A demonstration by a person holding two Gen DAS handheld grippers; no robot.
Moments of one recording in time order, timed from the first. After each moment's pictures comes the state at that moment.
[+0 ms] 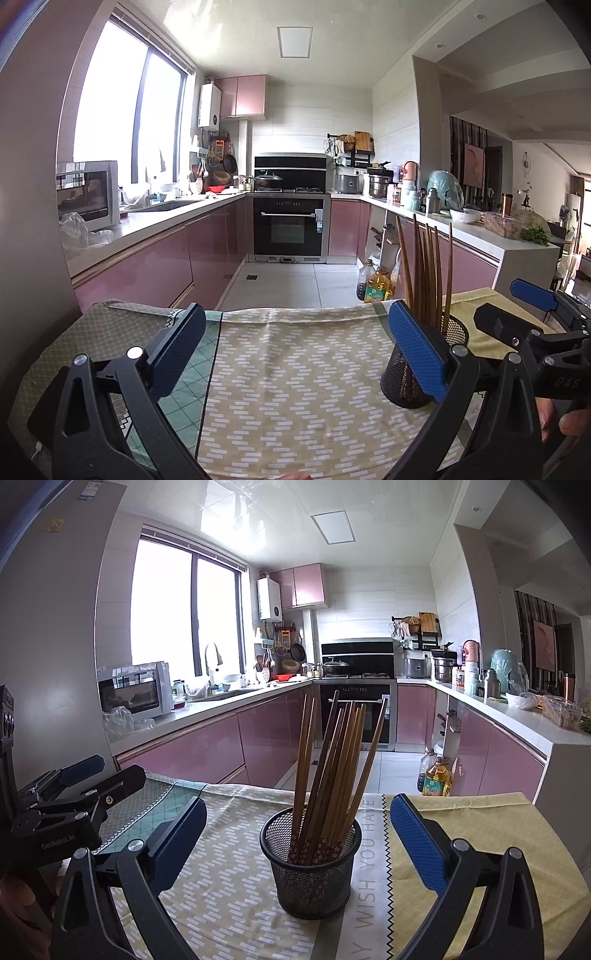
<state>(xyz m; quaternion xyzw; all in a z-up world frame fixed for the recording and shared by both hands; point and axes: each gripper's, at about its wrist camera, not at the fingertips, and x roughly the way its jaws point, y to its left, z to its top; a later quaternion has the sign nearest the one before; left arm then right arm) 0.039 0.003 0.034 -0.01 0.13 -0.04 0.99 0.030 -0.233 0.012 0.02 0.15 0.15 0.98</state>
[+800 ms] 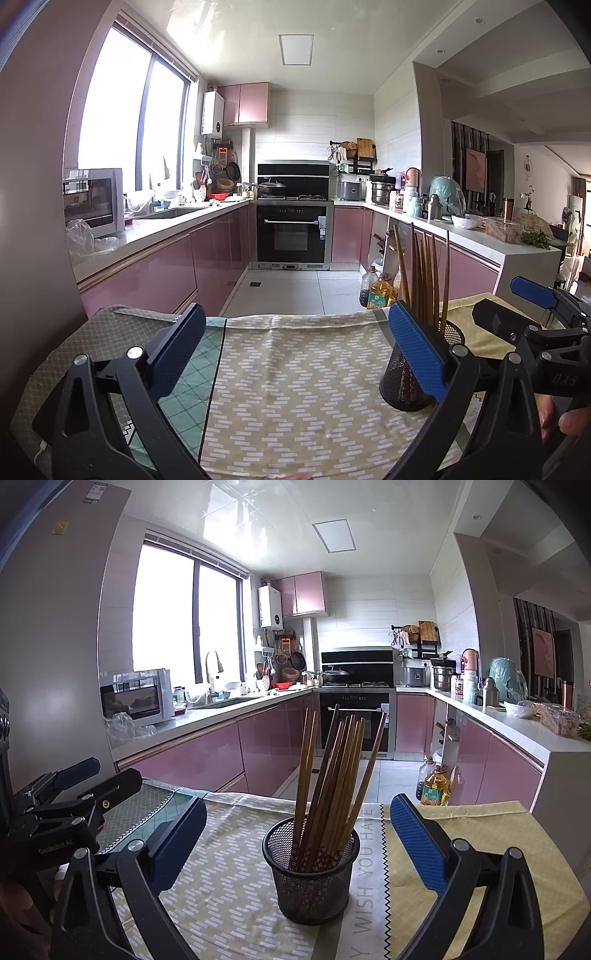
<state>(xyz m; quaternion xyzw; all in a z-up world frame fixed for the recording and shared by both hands) 0.029 0.003 0.041 -0.01 0.12 -0.03 0.99 0.023 -0.232 0.018 0.02 0.13 0.15 0.98</state>
